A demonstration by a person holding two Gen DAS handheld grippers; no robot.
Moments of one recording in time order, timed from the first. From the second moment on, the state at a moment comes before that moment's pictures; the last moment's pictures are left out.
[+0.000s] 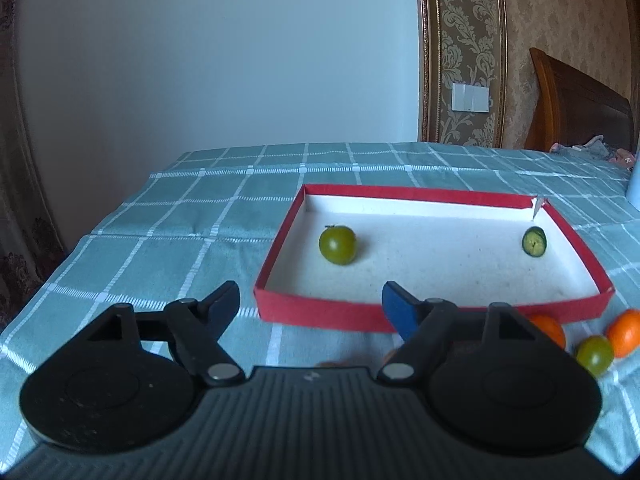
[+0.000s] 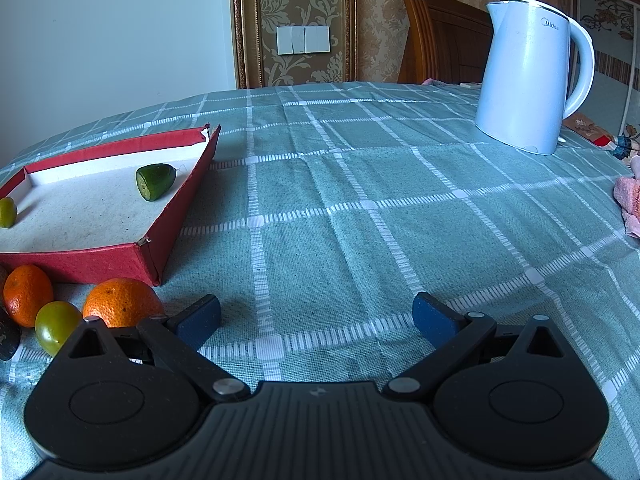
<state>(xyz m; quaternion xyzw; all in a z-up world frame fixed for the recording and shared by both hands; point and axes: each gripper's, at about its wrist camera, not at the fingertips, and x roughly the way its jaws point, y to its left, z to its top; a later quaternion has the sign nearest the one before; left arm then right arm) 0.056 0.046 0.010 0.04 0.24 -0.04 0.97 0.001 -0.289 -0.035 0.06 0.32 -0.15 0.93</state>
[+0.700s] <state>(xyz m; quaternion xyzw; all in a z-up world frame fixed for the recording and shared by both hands) 0.020 0.074 -0.029 0.03 0.29 -0.03 0.96 -0.030 -0.293 -0.026 0.09 0.28 -0.09 0.95</state>
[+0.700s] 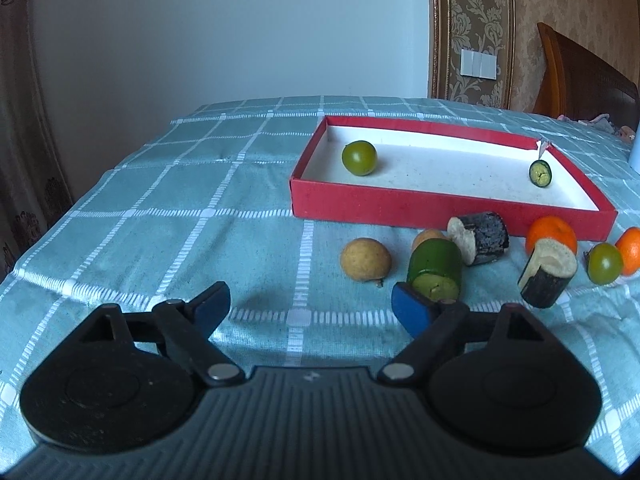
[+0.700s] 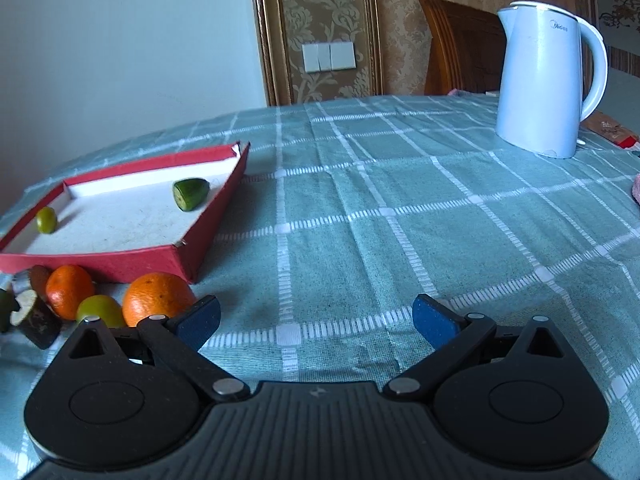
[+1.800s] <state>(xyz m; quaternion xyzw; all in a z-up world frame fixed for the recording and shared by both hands) 0.031 0.079 -0.034 0.01 0.31 -0.03 0.95 -0.026 -0.225 -0.017 -0.02 0.25 0.02 0.97</state>
